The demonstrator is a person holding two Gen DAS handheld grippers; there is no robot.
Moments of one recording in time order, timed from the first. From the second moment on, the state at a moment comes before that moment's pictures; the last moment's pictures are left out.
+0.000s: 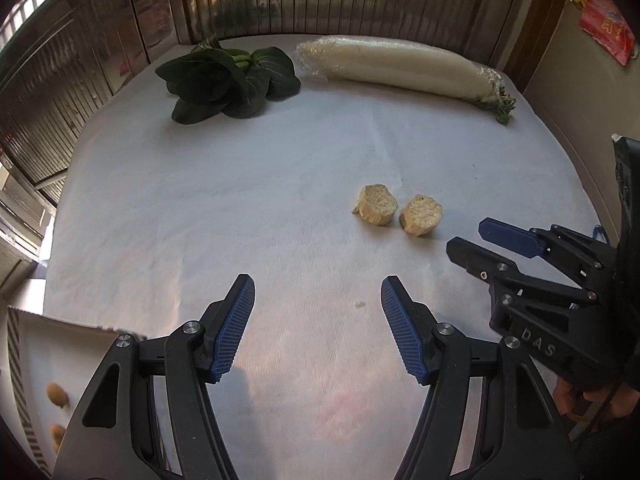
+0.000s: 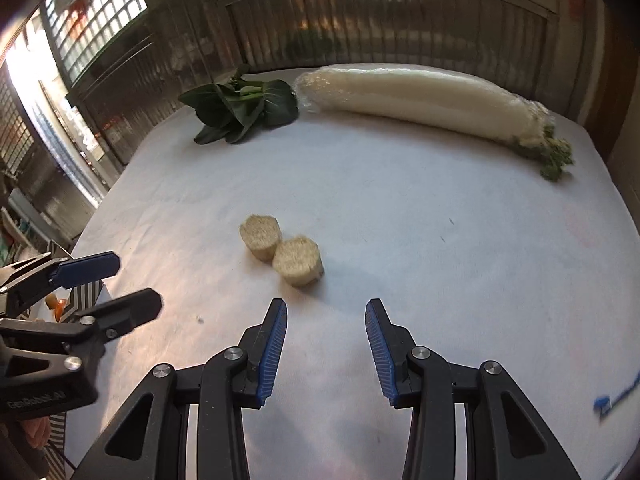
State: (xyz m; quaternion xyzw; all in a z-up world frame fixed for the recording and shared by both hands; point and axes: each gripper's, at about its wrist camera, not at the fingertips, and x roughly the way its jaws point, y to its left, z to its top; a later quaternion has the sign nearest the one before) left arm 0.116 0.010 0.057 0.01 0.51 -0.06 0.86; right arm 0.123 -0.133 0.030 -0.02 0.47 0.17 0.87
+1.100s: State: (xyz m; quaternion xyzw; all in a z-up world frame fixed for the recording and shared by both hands) left arm 0.183 -0.040 0.027 0.02 0.52 -0.09 0.85; right arm 0.140 -0.157 0.016 0.00 0.47 0.16 0.87
